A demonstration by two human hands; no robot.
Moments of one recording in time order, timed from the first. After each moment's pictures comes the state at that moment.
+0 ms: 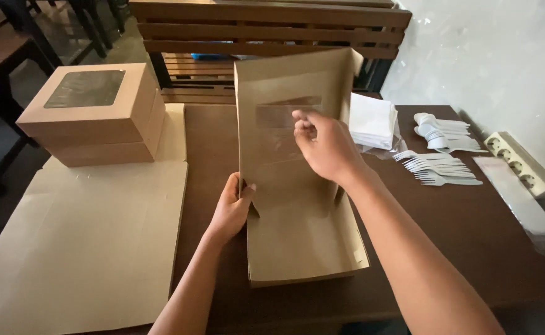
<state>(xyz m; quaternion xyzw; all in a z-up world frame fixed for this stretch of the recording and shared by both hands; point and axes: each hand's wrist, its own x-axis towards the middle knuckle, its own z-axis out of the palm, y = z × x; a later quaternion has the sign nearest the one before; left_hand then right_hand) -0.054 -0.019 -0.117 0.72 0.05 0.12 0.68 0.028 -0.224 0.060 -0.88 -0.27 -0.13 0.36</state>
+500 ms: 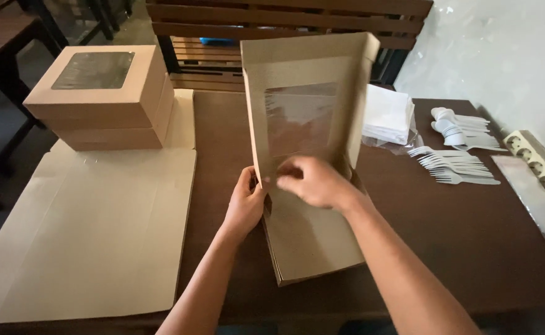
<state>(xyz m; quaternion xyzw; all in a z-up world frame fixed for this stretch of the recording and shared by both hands) -0.083 -0.050 -0.083 0.70 0.07 0.13 0.70 -0.034 -0.200 0.051 -0.88 -0.26 0.19 0.34</state>
